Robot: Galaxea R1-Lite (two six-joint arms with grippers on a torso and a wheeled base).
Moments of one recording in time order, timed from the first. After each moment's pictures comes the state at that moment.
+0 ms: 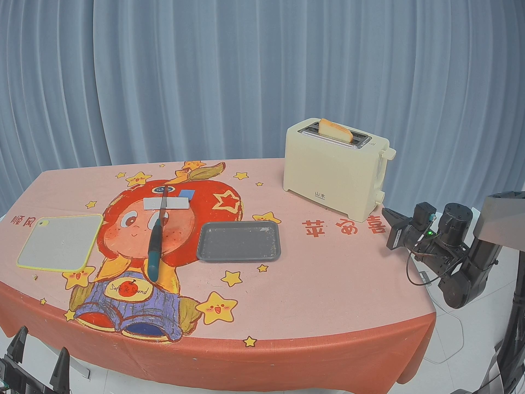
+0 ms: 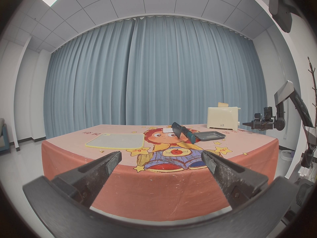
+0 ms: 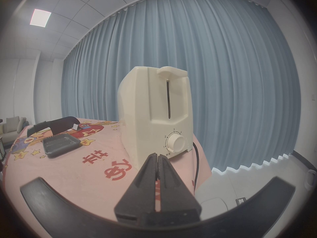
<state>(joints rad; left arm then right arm) 0.01 0.02 -0.02 0.01 -0.01 0.00 0.18 2.23 -0.57 -1.55 0.14 0.04</state>
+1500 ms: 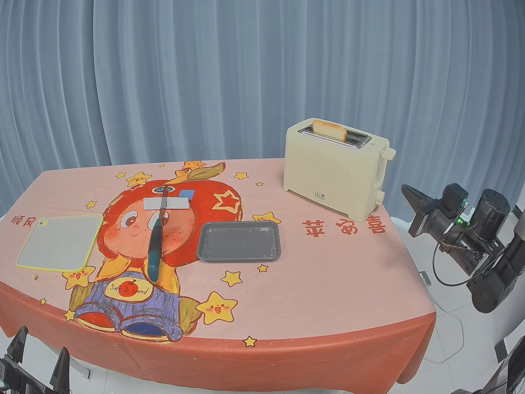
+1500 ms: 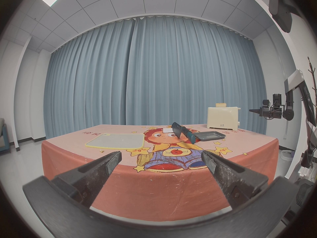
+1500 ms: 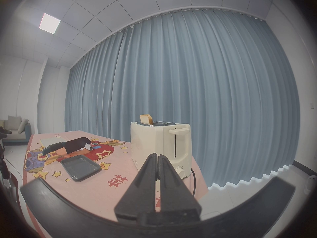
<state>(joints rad) 0.01 0.02 -0.02 0.01 -0.01 0.00 0.21 1.93 -0.41 -1.55 0.13 0.03</state>
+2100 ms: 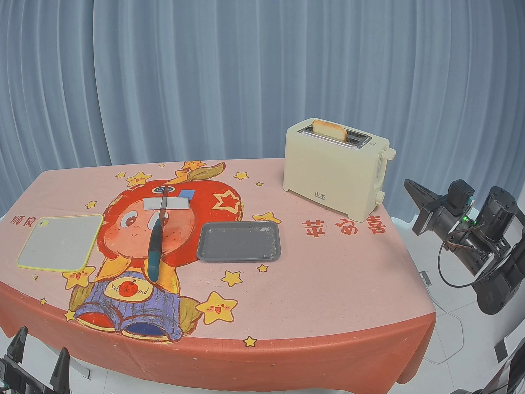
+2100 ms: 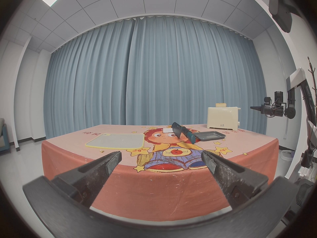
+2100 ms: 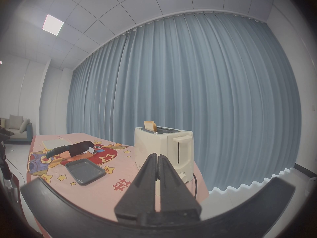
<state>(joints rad) 0.01 0.02 -0.02 0.01 -0.01 0.00 0.23 1.87 -0.39 -1.55 0.13 0.03</state>
